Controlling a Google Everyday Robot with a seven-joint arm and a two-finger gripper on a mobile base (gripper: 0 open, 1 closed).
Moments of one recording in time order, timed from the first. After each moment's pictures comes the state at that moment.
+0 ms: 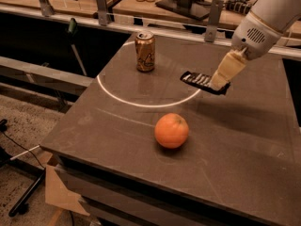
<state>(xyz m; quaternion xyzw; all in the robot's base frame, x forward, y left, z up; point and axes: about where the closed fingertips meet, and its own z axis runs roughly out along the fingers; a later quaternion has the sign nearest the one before) 0.530 -0.180 0.918 -0.45 0.87 0.18 0.09</state>
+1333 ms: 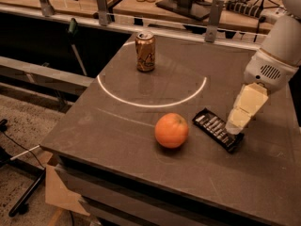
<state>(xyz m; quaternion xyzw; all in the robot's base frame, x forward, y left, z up) 0.453 -0.210 0.871 -0.45 0.87 0.17 0.01</state>
